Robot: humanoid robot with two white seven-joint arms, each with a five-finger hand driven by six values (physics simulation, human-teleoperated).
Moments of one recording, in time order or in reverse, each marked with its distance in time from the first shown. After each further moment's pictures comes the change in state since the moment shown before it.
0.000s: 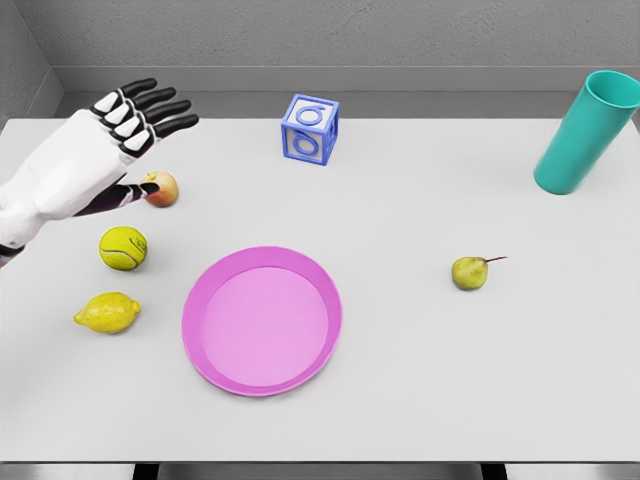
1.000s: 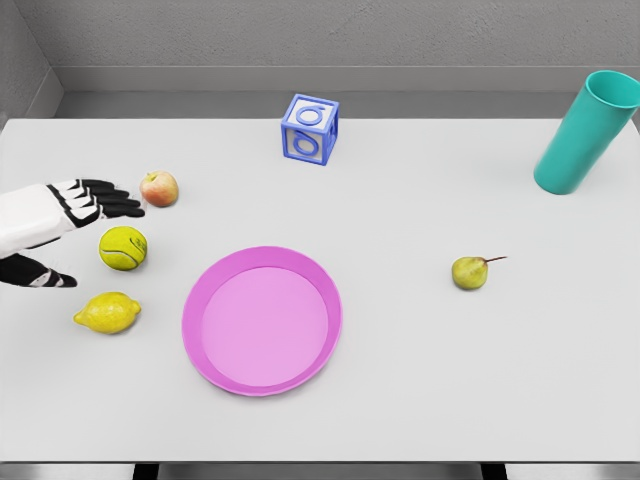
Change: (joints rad) left arm 0.176 0.450 0.008 -0.046 0.580 -0.002 -0.474; right arm 0.003 0.000 0.002 0.002 0.000 0.001 0.000
